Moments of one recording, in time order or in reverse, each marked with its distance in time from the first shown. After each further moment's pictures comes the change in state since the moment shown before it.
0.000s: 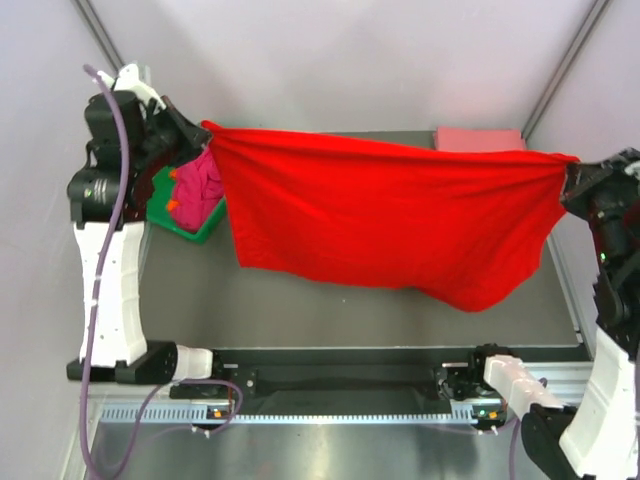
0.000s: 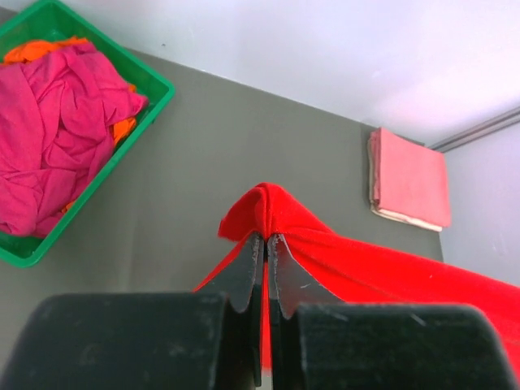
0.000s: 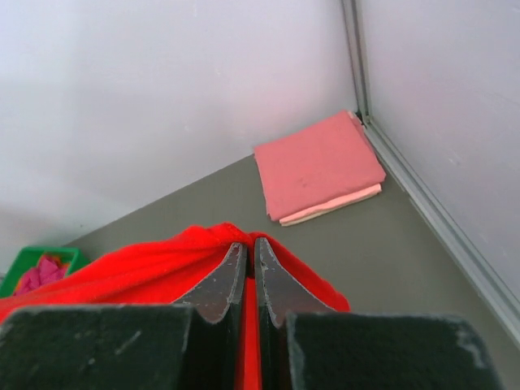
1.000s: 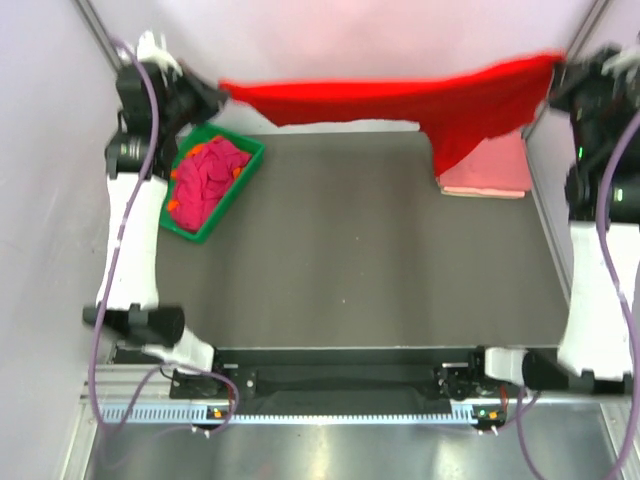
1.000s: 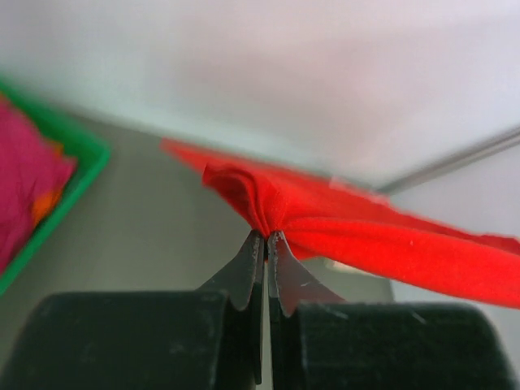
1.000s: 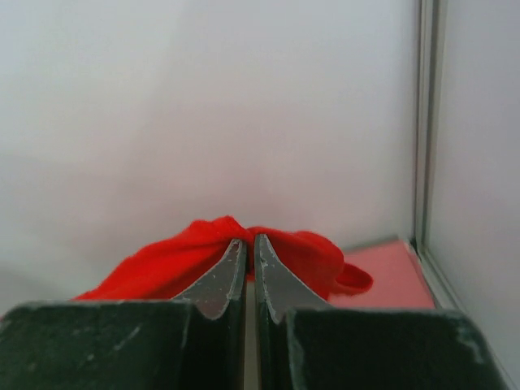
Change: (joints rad) left arm 0.001 0.316 0.149 0.315 0.078 -0.121; right arm -0.016 0.418 0.118 0.578 -0.150 -0.095
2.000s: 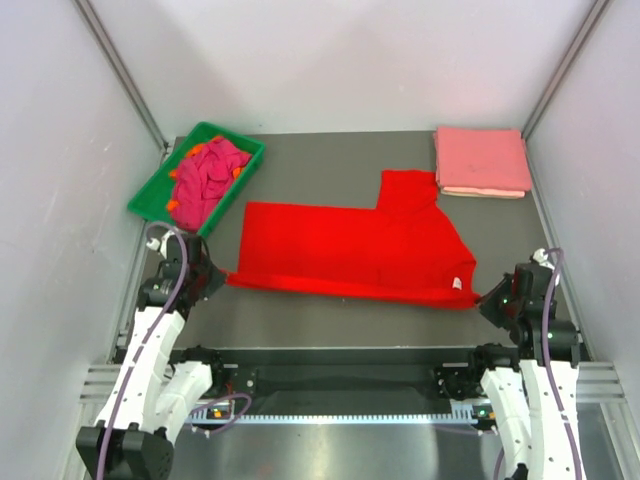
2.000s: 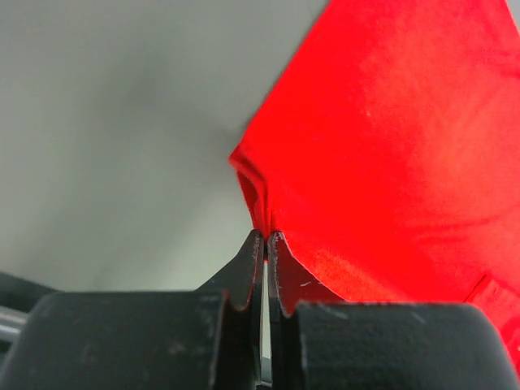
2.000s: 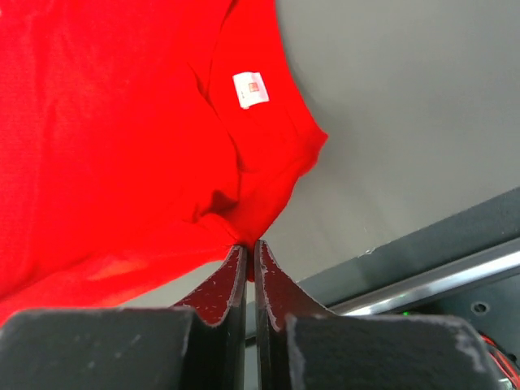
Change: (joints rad) left arm -0.001 -0.839 -1.432 -0.148 -0.303 -0.148; right arm -0.003 -0.914 -1.313 -0.644 -0.029 0.350
